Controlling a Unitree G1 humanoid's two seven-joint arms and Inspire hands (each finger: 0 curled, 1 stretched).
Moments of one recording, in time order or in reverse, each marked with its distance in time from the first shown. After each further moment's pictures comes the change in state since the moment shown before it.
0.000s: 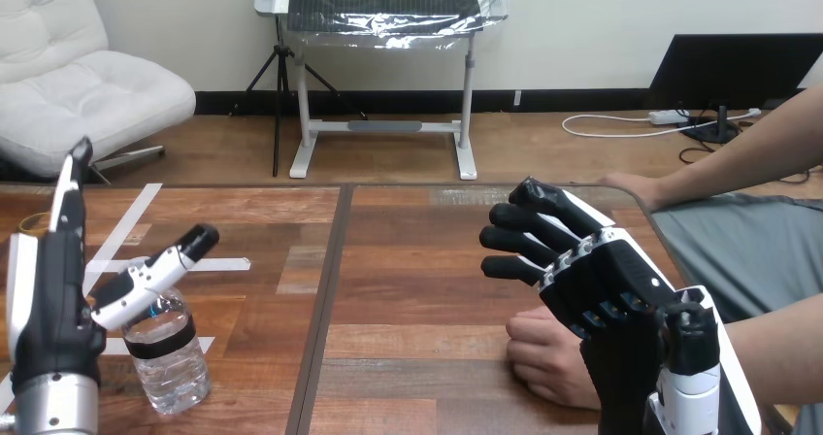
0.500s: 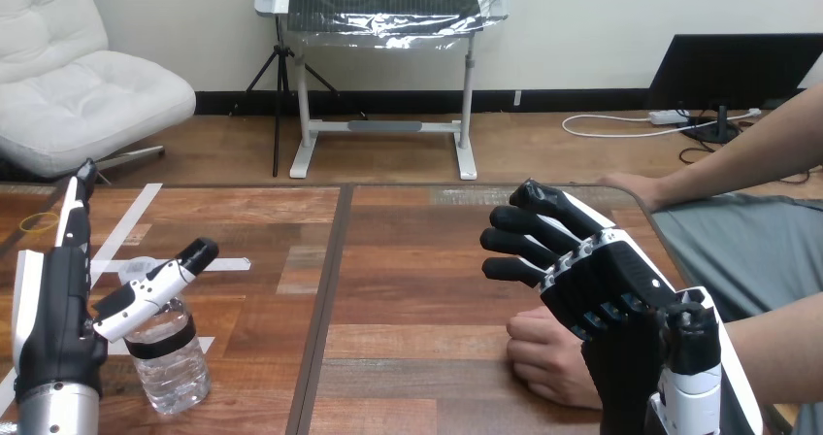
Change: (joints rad) left arm -0.001 0.009 0.000 0.039 -0.022 0.001 -0.028; right arm 0.000 -0.006 -0.002 0.000 0.005 0.001 0.000
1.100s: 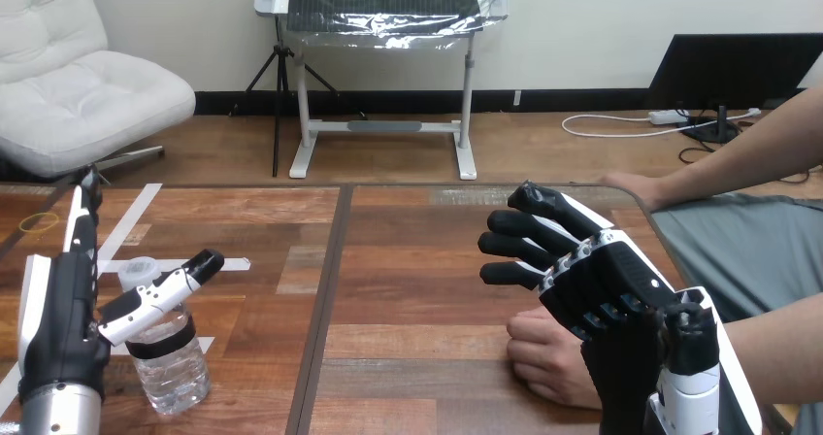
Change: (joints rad) left arm -0.005 0.005 -0.001 0.008 -0.017 0.056 -0.031; right arm 0.000 0.000 0.001 0.000 -0.003 0.000 -0.003
